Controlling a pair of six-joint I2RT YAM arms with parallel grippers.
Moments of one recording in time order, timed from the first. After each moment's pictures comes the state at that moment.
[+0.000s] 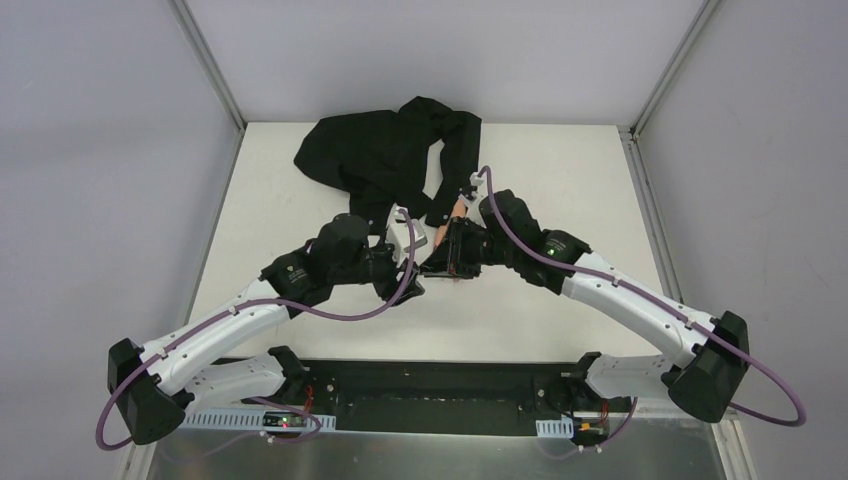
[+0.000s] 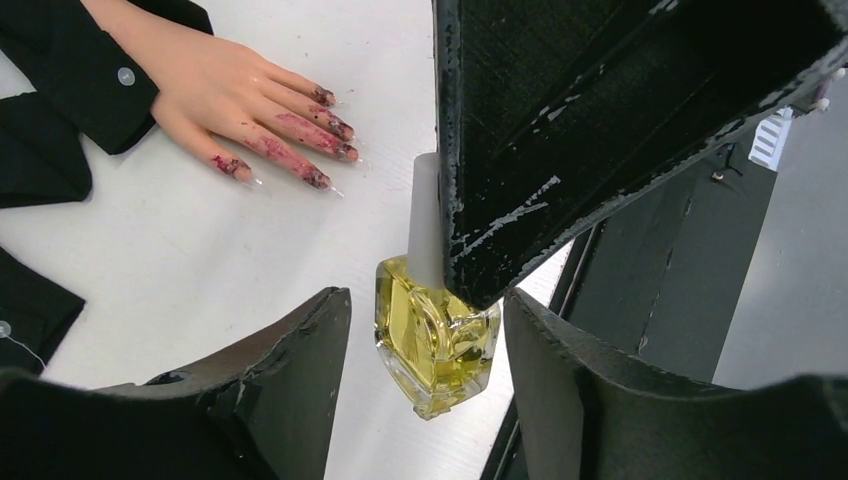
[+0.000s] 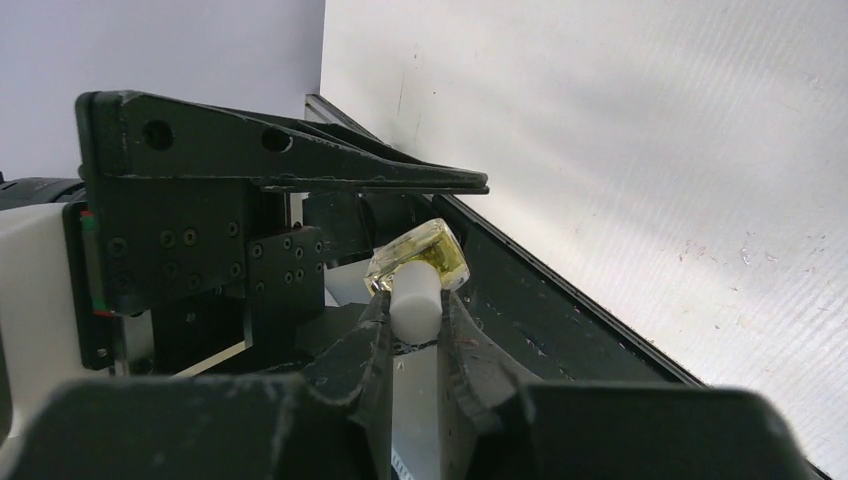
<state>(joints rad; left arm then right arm) -0.83 0.98 0.85 -0.38 0.31 0.05 0.87 1.23 1.07 -0.43 -0.33 0.97</state>
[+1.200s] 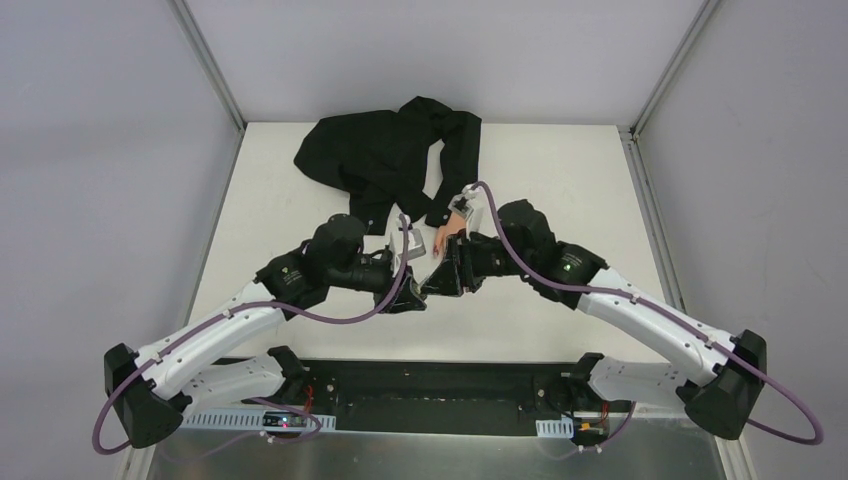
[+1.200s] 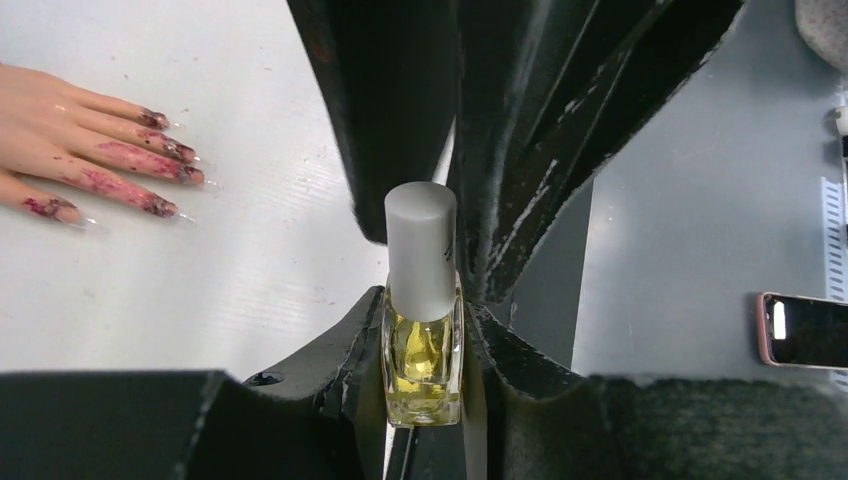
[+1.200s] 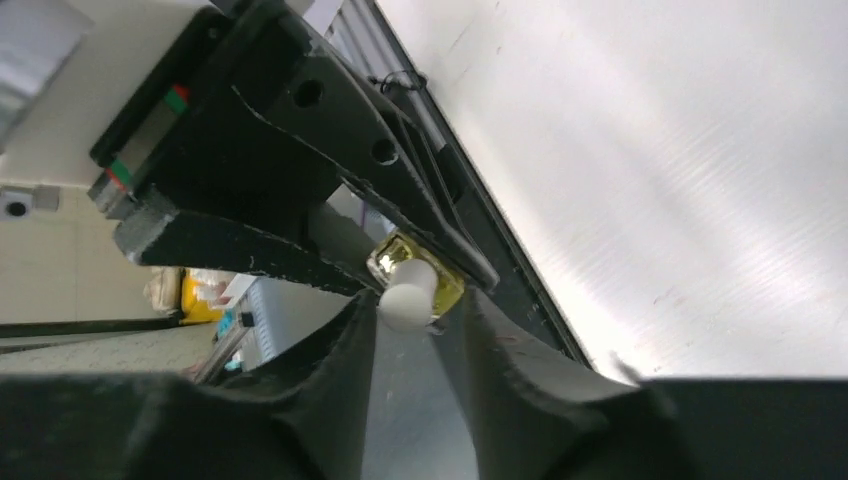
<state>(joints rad) -0.83 0.97 0.86 -0.40 0.60 -0.04 0.88 1.13 0.99 -0.35 -0.56 0.61</state>
